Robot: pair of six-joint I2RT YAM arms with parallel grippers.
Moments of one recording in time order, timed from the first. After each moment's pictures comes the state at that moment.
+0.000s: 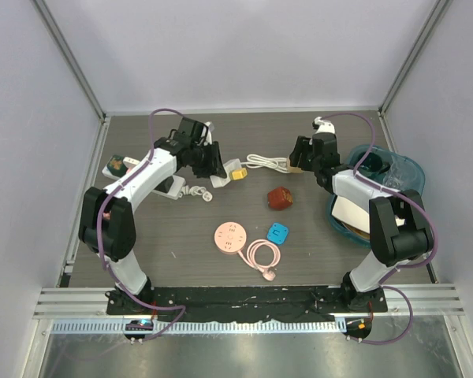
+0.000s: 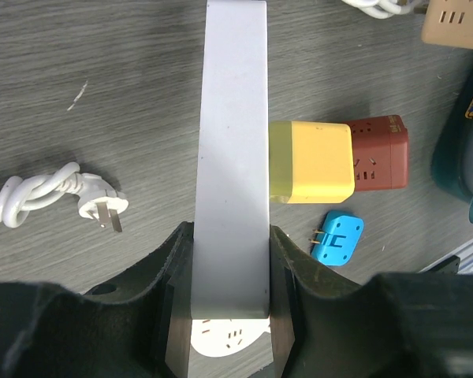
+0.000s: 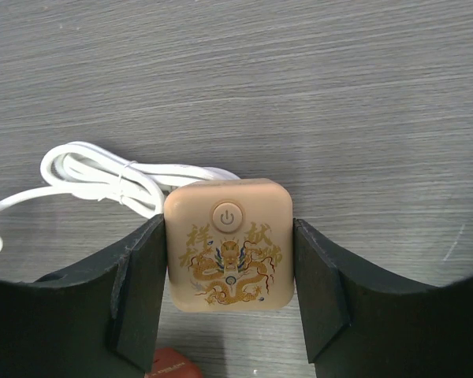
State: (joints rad) left arm -0.42 1.73 1.41 -0.61 0.27 -0.48; right arm 0.25 1.63 0.96 0.14 0.12 0.31
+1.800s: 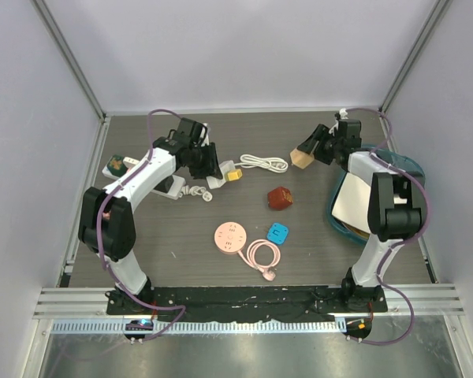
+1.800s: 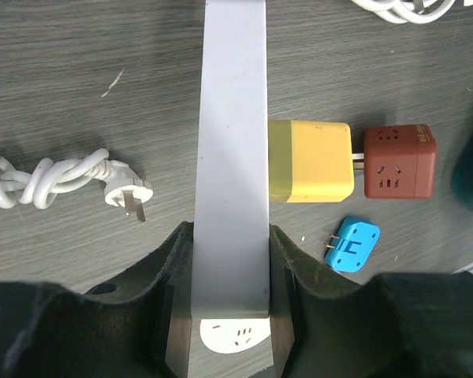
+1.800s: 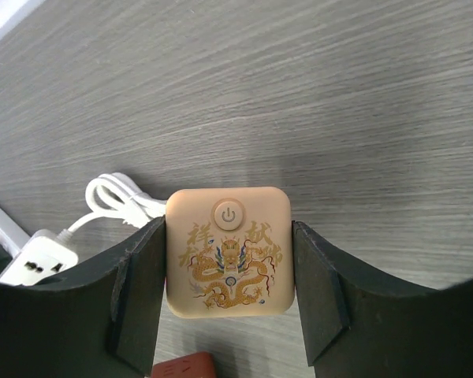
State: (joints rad) left arm -0.41 1.73 1.42 -0.65 0.21 -0.50; right arm 0.01 1.80 1.17 0.01 -0.34 0.52
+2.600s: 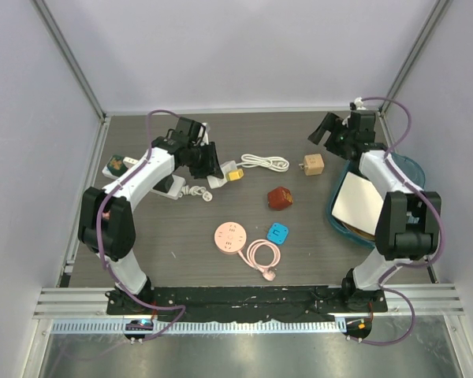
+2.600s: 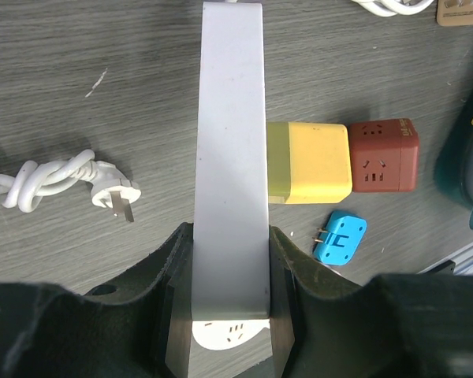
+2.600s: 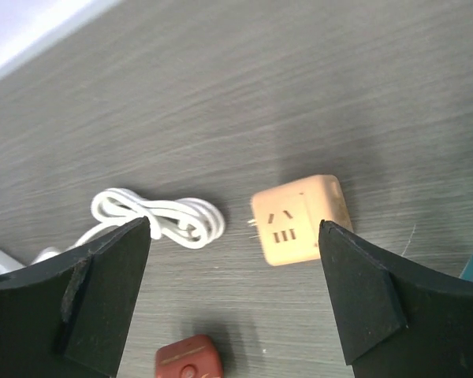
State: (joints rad) left arm -0.40 1.73 1.42 -0.64 0.27 -0.50; right arm -0.01 1.69 1.21 -0.15 -0.20 0.48
